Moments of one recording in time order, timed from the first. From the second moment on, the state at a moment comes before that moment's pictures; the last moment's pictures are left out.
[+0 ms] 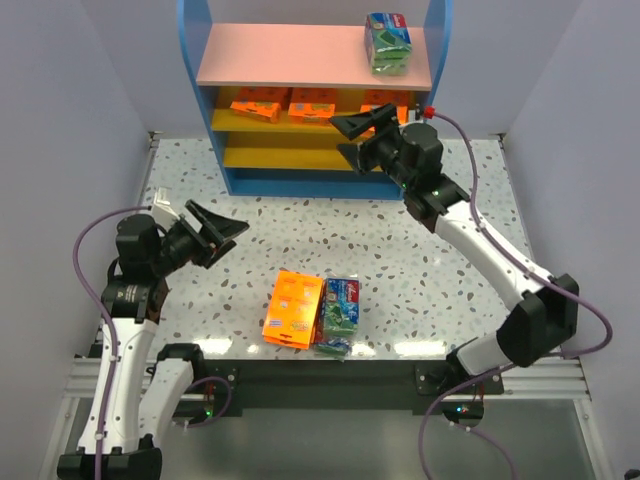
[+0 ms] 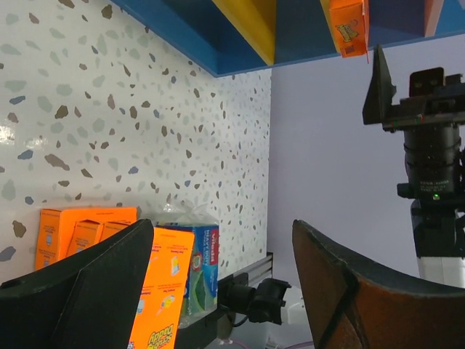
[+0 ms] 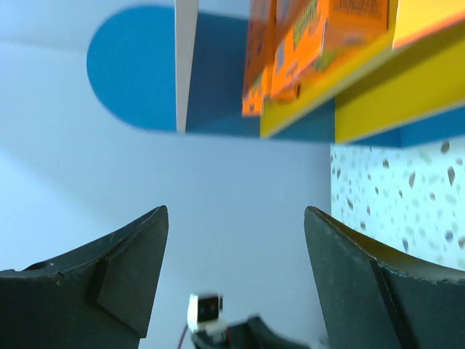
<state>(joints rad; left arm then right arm) 0.01 0.70 0.83 -0.51 0.58 -0.98 0.50 1.51 1.39 0.06 -0.02 1.40</state>
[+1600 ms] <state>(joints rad) 0.02 0.52 0.48 -1.03 0.84 -0.77 0.51 0.99 0.85 -0.50 -0.46 0.96</state>
